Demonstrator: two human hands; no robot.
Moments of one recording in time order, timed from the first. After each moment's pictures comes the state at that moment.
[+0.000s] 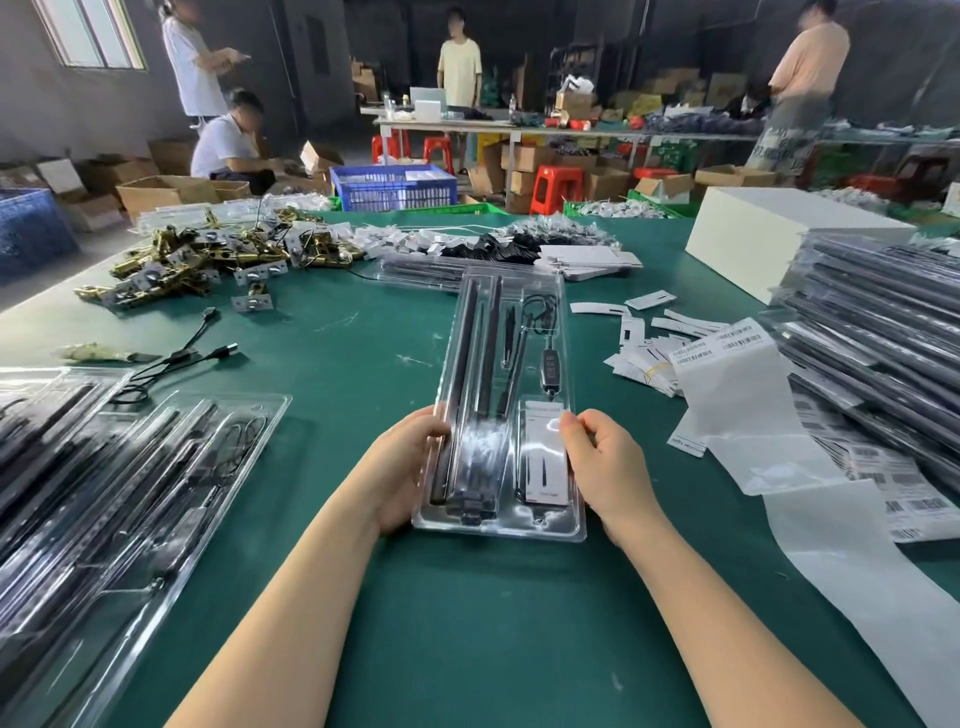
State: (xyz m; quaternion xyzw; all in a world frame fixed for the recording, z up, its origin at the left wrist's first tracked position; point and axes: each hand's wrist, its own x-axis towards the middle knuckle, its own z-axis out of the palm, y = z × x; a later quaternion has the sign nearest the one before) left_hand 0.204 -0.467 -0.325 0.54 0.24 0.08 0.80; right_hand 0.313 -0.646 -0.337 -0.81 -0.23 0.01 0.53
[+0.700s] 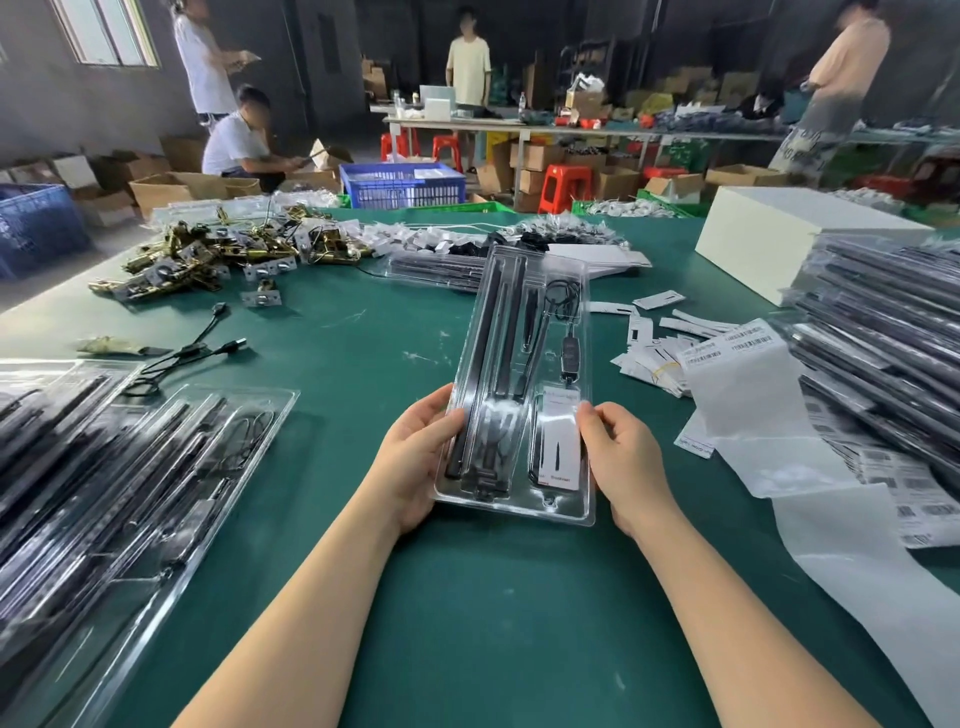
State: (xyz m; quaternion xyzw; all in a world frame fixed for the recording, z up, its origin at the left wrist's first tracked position) left_hand 0.208 -0.478 -0.333 0.49 0.16 0.17 0.84; right_hand 0.320 -0.649 -0.331 -0.81 -0.20 0.02 0.56
